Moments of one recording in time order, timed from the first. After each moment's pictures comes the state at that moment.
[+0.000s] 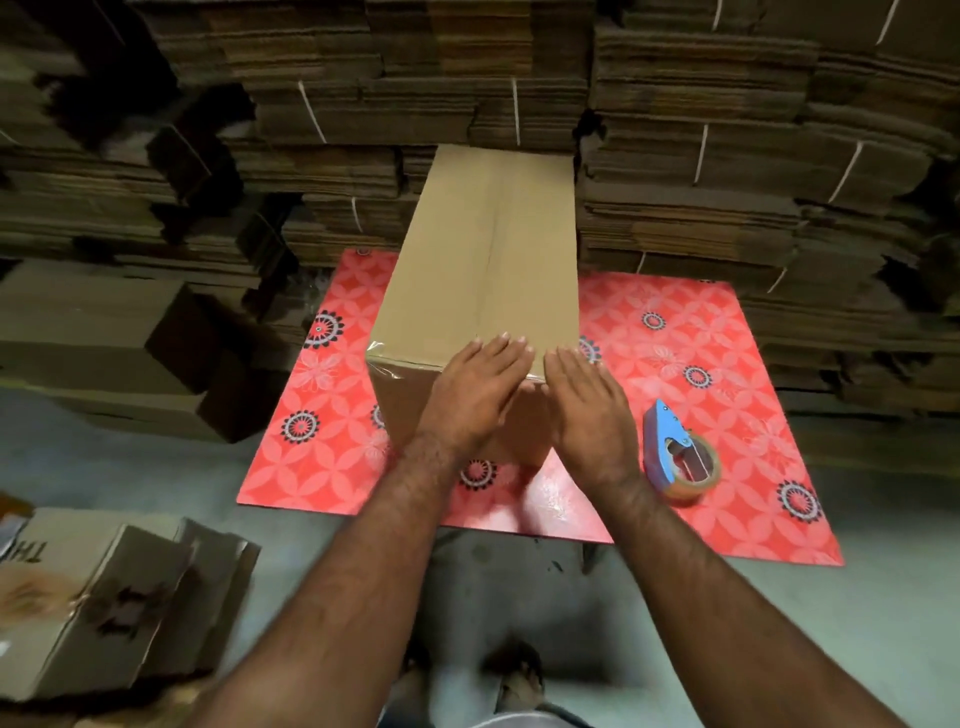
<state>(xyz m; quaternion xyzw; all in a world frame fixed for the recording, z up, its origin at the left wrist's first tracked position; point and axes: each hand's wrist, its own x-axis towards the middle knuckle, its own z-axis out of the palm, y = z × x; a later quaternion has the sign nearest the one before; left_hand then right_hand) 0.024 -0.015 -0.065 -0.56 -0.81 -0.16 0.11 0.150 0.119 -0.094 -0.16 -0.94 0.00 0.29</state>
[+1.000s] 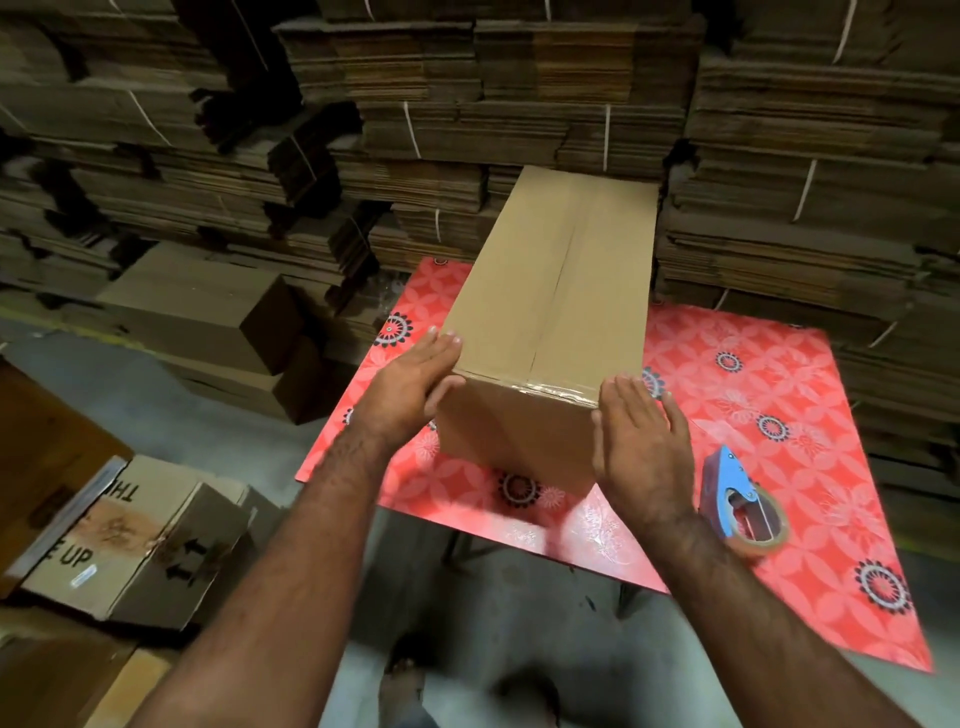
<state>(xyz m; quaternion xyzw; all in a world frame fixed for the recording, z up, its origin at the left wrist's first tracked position) -0.035 -0.121 -0.055 -0.42 -0.86 -0.28 0.09 0.151 0.109 -0.073 -0.17 -0.95 0.01 0.27</state>
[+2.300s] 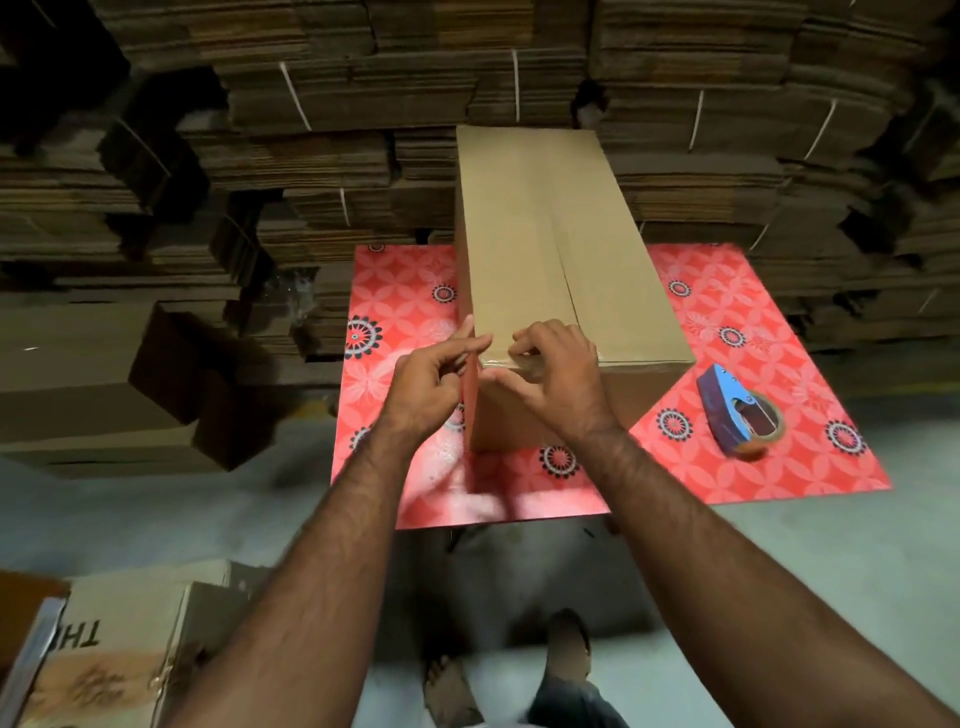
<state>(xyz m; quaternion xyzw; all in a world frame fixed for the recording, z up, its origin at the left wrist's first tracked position) -0.110 -0.154 -0.071 -0.37 -0.69 -0.57 -0.26 0.013 -0.018 -0.061 -0.21 -0.91 0.18 0.30</state>
